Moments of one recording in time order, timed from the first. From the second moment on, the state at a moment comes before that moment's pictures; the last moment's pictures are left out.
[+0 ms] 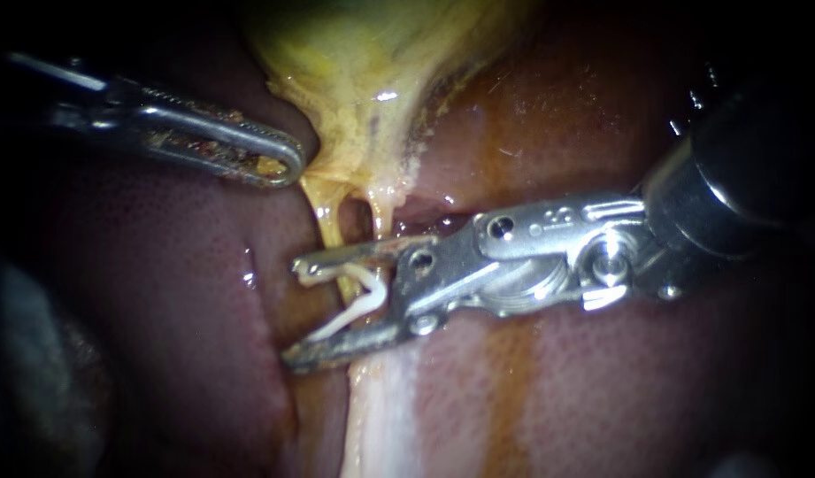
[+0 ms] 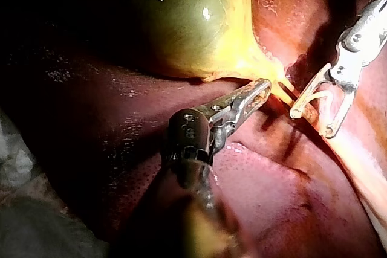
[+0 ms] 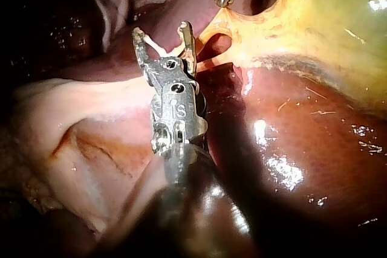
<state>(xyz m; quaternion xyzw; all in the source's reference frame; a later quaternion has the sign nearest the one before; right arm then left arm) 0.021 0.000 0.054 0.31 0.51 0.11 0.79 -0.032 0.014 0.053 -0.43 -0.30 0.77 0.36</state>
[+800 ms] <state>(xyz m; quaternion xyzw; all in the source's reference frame) 0.016 0.001 0.055 0.32 0.51 0.10 0.79 -0.031 0.014 0.053 -0.43 -0.30 0.77 0.36</state>
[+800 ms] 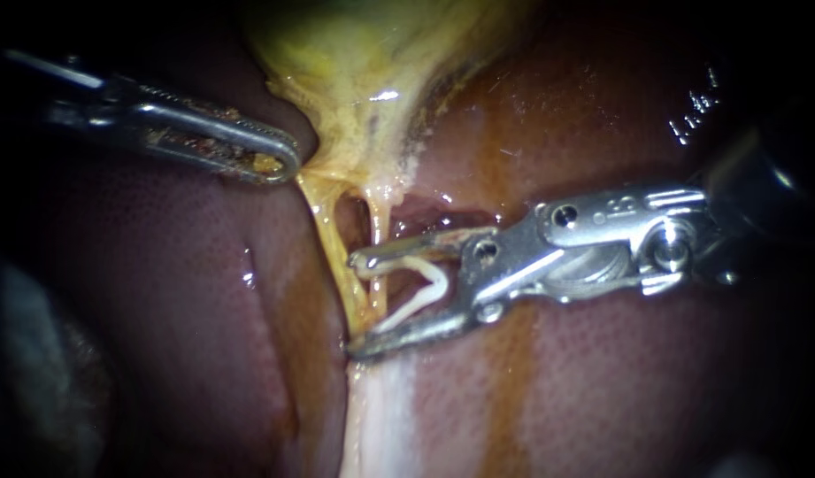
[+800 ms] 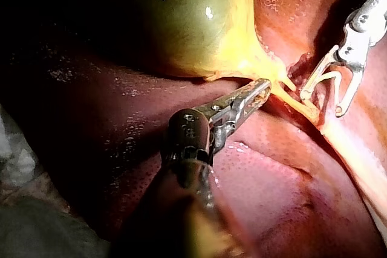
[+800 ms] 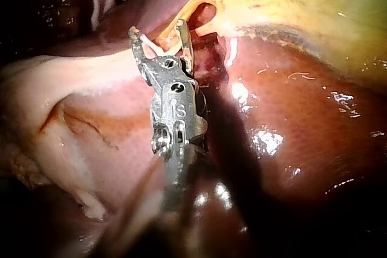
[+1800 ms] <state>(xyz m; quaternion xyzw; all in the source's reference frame) 0.018 -0.001 0.062 0.35 0.51 0.17 0.76 -0.031 0.014 0.053 -0.43 -0.30 0.77 0.36</state>
